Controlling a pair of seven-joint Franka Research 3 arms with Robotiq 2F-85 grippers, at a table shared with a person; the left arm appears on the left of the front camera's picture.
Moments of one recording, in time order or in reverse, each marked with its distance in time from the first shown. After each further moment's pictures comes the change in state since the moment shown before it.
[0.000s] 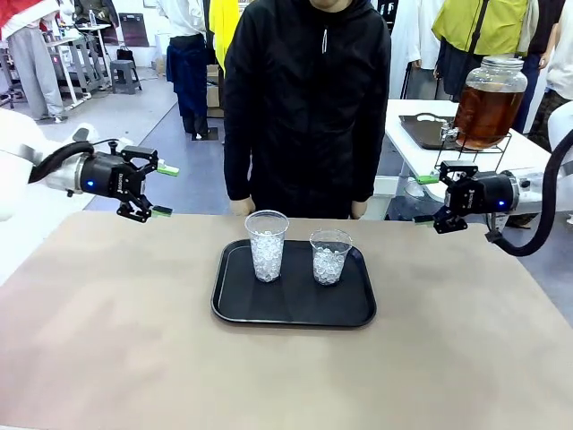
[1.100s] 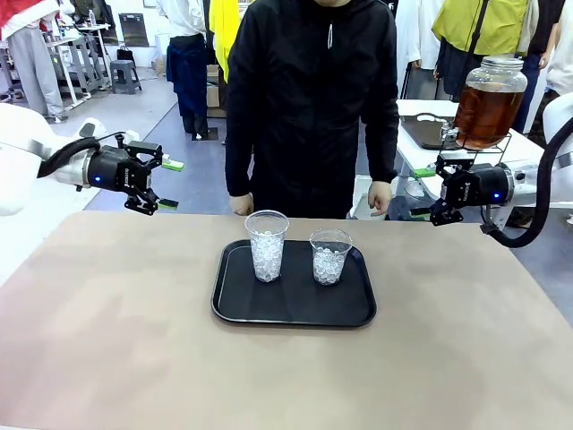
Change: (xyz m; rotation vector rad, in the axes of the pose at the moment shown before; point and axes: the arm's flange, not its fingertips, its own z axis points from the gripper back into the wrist) left arm 0.016 -0.006 -0.005 -0.019 0.024 -0.086; right arm 0.012 0.011 -0.003 0.001 0.017 0.036
